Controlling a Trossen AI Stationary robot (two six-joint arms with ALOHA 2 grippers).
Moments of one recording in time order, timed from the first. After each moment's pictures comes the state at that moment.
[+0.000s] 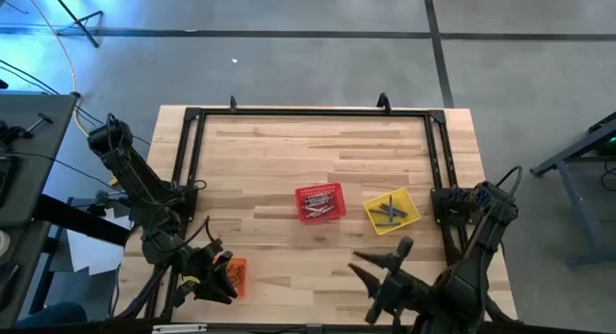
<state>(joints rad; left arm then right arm) -0.99 1.17 0.60 0.54 -0.38 -0.94 0.93 1.90 2.01 -1.20 1.38 0.69</state>
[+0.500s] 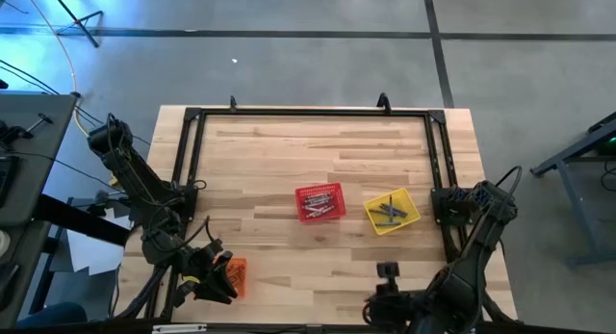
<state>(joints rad) -0.99 1.17 0.60 0.54 -0.38 -0.94 0.92 1.90 2.01 -1.20 0.48 0.71</state>
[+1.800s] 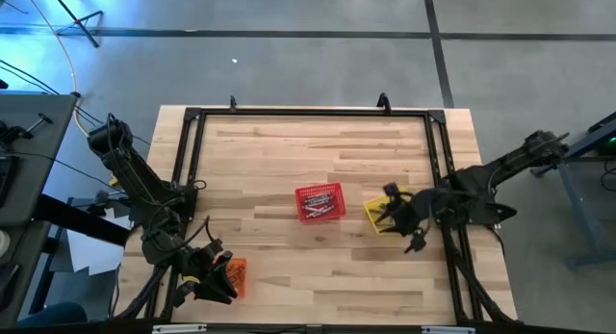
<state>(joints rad) -0.99 1.18 0.60 0.54 -0.38 -0.94 0.46 0.98 0.81 -0.53 0.10 -0.13</state>
